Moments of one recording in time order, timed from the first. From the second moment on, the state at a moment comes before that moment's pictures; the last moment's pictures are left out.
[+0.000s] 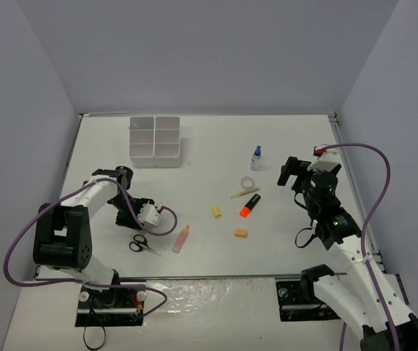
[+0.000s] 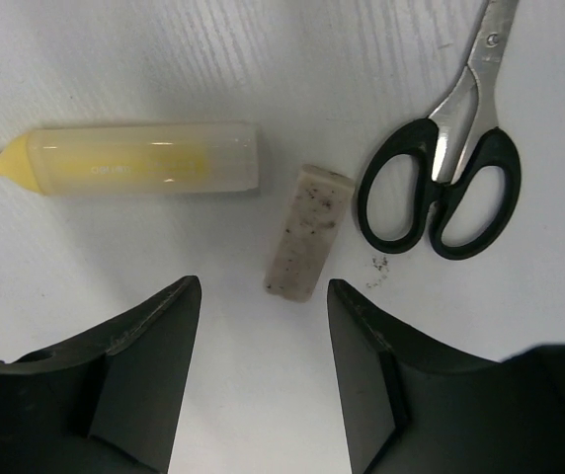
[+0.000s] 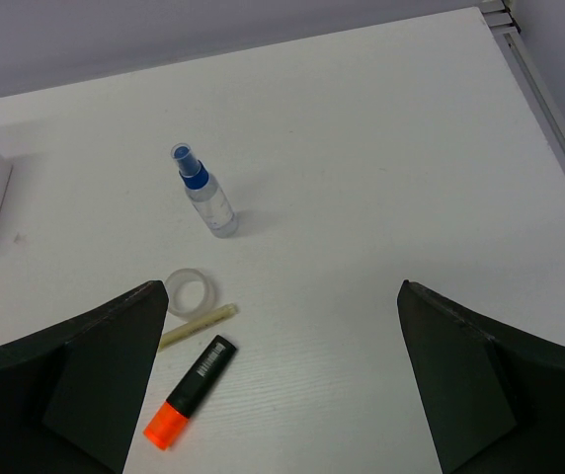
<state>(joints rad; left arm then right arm) -0.11 1.54 0.94 -1.02 0.38 1.80 0.28 0.76 0.65 -0.14 0.30 0.24</state>
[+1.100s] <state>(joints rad) -0.12 1.57 0.89 -0.93 0.37 1.72 0.28 0.76 0.65 -0.15 0.30 0.24</state>
